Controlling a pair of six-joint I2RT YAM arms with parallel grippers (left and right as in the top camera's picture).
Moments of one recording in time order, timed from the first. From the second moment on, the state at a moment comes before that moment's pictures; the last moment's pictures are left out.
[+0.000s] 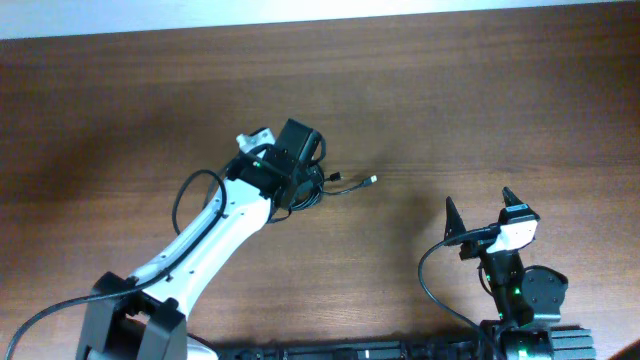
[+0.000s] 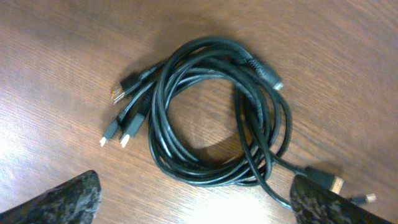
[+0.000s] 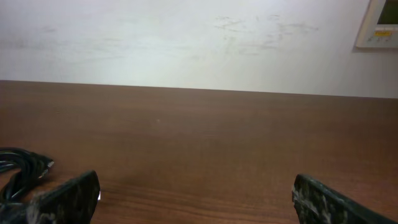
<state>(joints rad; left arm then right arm) -0.55 1.60 1.14 -0.78 -0.25 -1.01 -0.09 0.01 0.01 -0.06 -0.22 0.00</state>
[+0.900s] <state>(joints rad) -0.55 1.81 1.02 -0.62 -0.24 -1.49 -0.09 0.01 0.01 -0.06 -0.22 0.00</state>
